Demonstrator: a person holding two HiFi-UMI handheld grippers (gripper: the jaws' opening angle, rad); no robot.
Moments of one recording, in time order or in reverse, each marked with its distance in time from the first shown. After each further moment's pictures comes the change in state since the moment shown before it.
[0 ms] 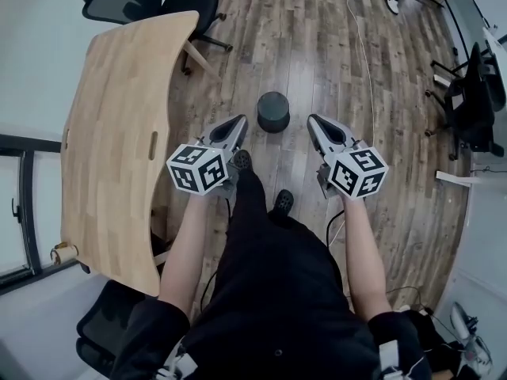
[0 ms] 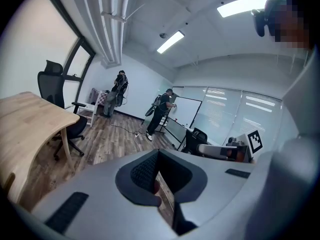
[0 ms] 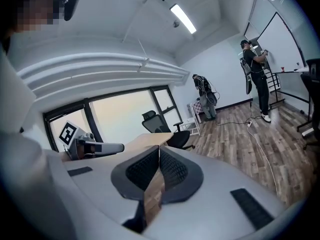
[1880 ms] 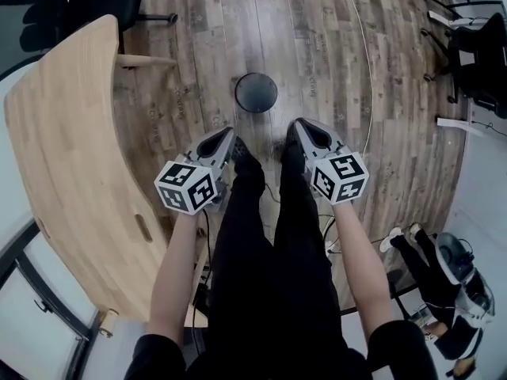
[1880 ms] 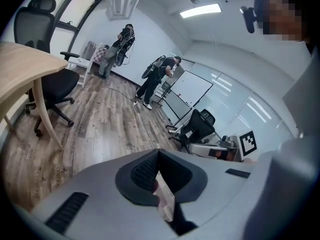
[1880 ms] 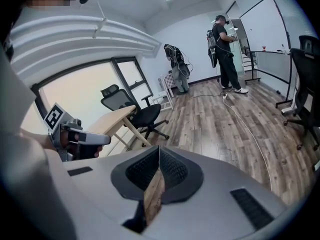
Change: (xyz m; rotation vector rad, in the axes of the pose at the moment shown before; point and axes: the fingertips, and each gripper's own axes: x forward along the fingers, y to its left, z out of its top) left arm 0.190 0.218 -0.080 -0.166 0.375 -0.153; right arm 0.221 -0.158 -0.122 0.143 0.270 -0.318
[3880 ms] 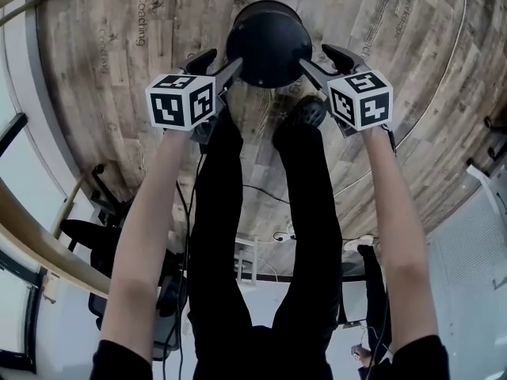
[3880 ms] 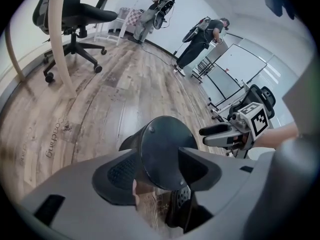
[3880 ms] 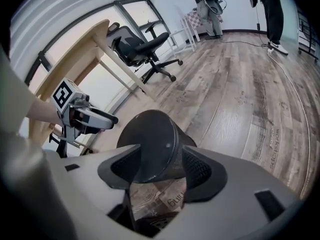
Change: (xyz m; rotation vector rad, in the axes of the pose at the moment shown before) left arm 0.280 0.305 -0.241 -0.230 0.251 0.293; right arm 0.344 -0.216 -0.261 -0.214 0.550 0.273
